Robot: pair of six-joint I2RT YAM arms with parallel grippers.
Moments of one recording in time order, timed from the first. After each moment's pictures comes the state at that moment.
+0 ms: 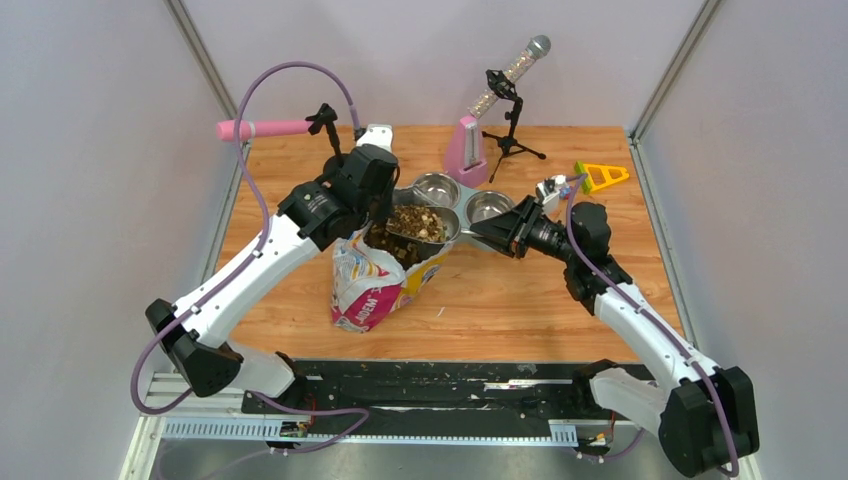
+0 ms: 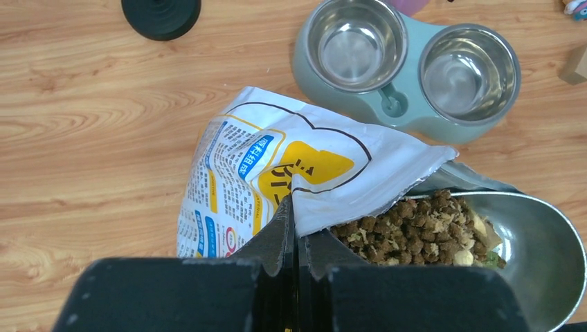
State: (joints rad) left arm -0.76 1.40 1.57 -0.86 -0.47 -0.41; right arm 0.32 1.03 0.65 0.28 -0.69 1.30
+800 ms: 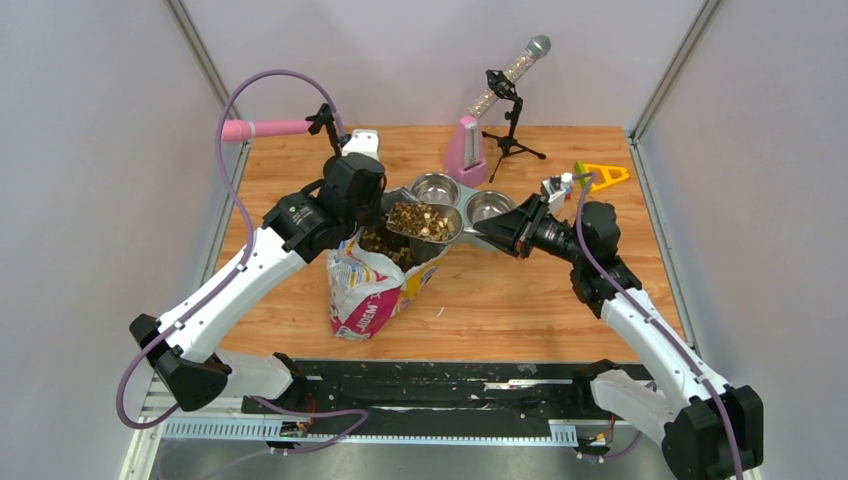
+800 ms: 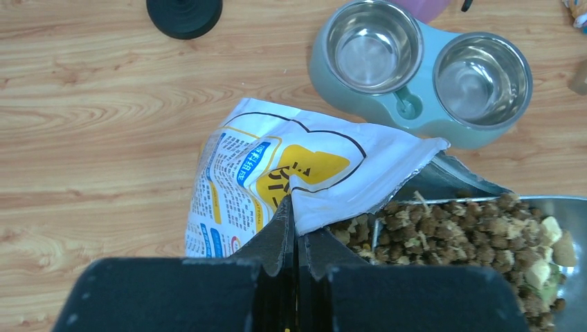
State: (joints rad) left arm -0.76 1.30 1.48 -0.83 -0.51 -0.42; right arm 0.32 0.99 0.69 0.21 -0.71 1.33
